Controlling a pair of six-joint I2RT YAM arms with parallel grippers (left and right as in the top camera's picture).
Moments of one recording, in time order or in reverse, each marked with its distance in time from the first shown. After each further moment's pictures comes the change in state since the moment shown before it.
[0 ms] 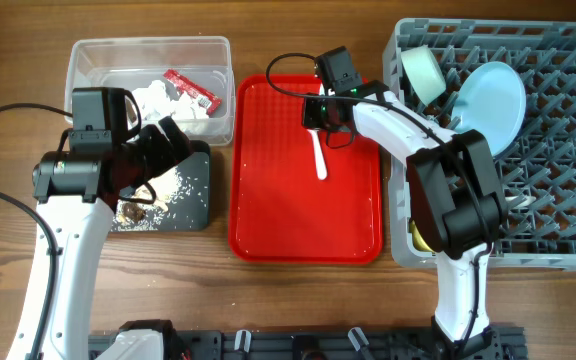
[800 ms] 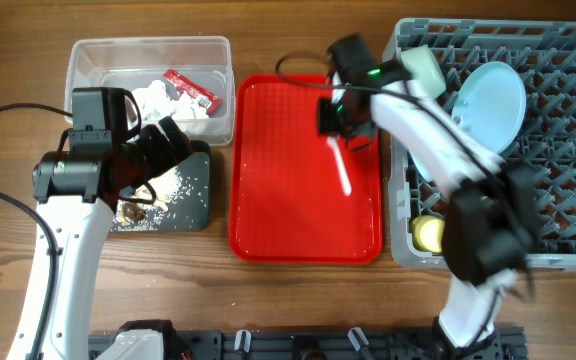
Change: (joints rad) left arm 0.000 0.000 0.000 0.000 0.000 0.000; right arm -0.027 -0.242 0.090 -0.467 -0.036 -0.076
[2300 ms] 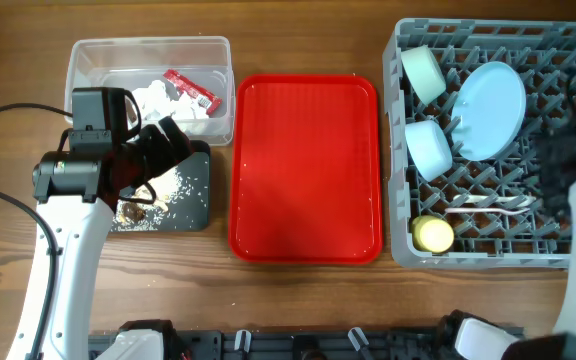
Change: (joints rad) left arm 0.000 0.000 0.000 0.000 0.000 0.000; right arm -0.758 -0.600 -0.343 -0.142 0.434 0.572
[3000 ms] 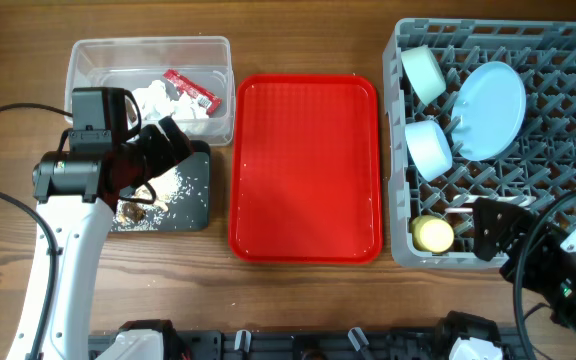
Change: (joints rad) left arm 0.000 0.000 0.000 0.000 0.000 0.000; right arm 0.122 -0.562 0.275 -0.461 -0.561 -0.682
